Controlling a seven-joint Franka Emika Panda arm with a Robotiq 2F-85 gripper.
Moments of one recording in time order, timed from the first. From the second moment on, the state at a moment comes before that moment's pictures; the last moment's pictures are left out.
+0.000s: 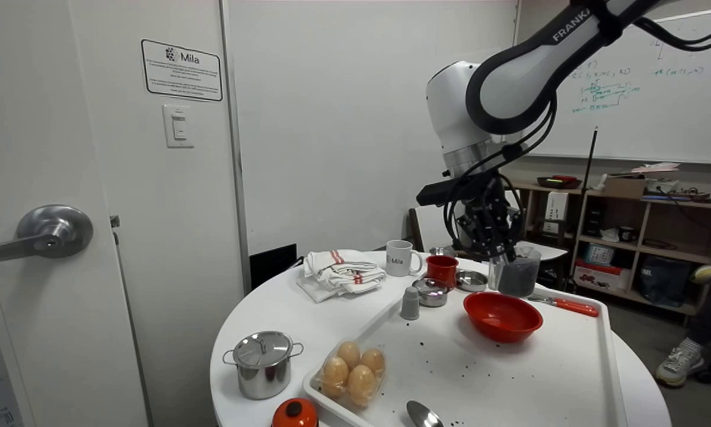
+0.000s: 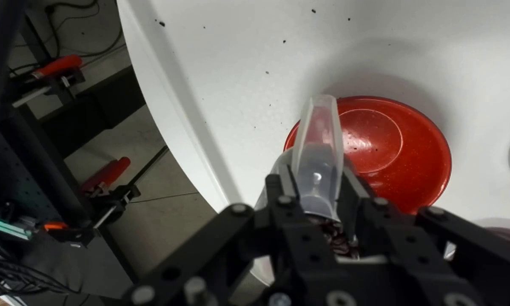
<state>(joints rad) 0.15 0.55 -0.04 -1.76 -0.14 1.96 1.99</state>
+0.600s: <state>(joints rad) 0.12 0.50 0.00 -1.84 -0.01 2.01 1.65</state>
